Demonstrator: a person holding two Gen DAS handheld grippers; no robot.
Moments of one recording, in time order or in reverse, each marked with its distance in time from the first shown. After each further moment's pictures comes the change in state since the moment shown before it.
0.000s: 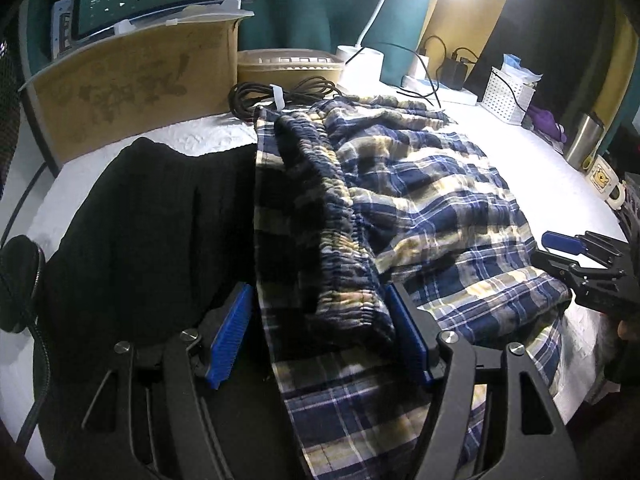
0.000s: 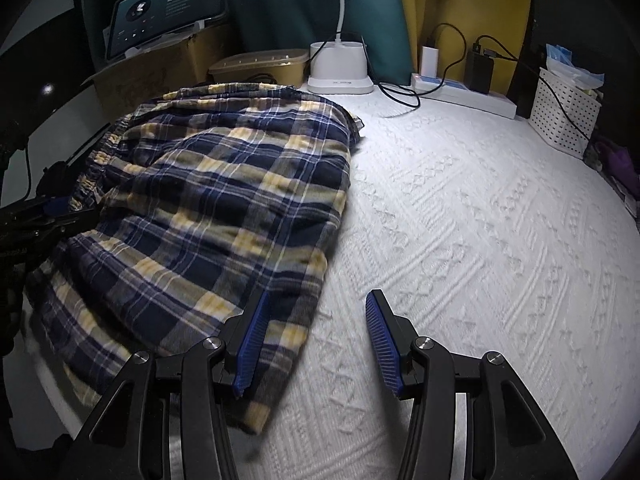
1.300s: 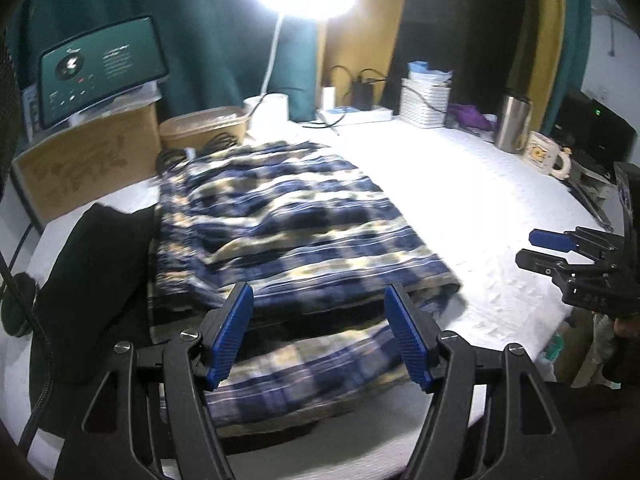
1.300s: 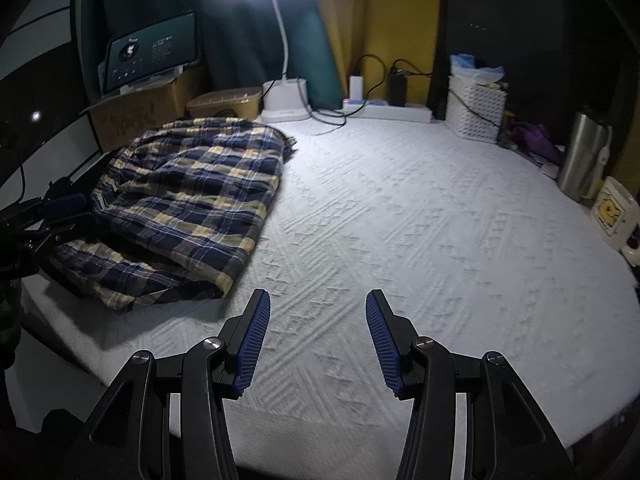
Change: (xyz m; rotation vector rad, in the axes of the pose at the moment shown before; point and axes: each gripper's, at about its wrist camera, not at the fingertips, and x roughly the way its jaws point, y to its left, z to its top) left arm -0.063 -0.108 -0.026 0.162 -0.143 -0.085; right arm -0.109 -0.029 -0.074 0.088 -0.131 -0.128
